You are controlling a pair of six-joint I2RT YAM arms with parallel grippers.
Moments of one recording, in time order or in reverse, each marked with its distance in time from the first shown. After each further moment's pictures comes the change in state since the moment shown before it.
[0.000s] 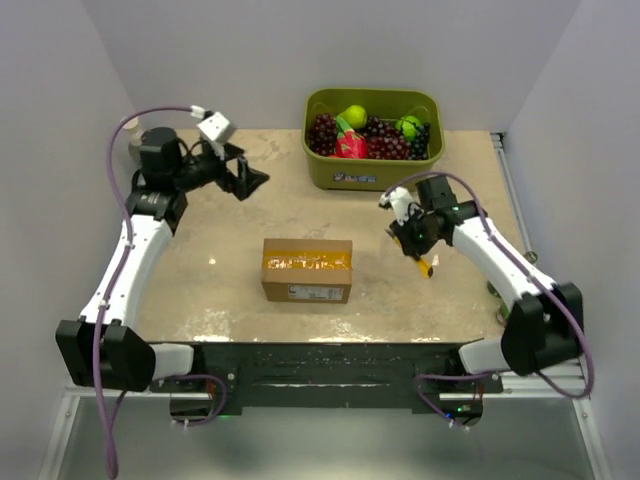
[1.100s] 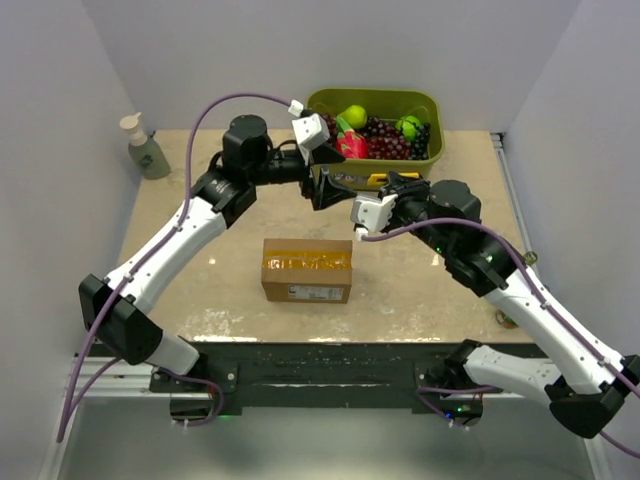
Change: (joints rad) left arm -0.526 0.201 0.274 0.071 0.038 -0.085; right arm 0.407 -0.421 0.140 0.381 0.266 -0.702
